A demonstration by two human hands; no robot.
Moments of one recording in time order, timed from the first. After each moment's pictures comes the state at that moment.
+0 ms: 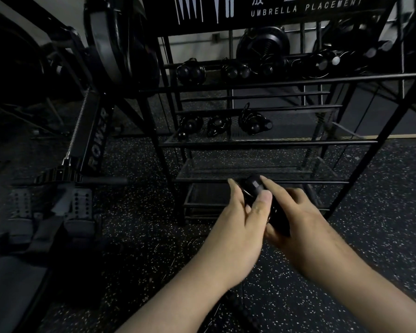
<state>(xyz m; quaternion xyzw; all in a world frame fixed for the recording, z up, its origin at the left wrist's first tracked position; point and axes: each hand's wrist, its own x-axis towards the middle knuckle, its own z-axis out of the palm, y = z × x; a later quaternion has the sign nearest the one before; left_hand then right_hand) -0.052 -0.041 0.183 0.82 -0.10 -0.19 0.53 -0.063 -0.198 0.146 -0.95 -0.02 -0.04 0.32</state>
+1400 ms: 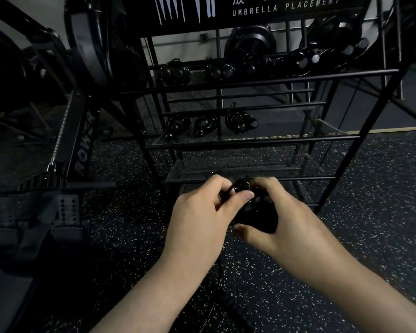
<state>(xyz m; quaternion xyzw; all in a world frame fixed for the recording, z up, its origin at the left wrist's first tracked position) -0.035 -0.031 0.179 0.86 -0.17 0.12 0.47 -0.081 -0.192 0.182 -0.91 -0.03 -0.02 0.40</state>
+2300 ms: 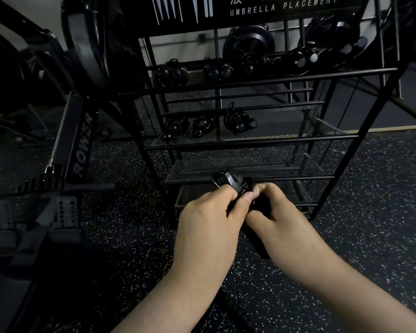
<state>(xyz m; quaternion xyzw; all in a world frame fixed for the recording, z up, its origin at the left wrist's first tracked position) -0.041 -0.045 0.173 0.88 -0.18 0.20 0.40 -0.071 -0.182 0.170 -0.78 0.05 0.03 0.62</state>
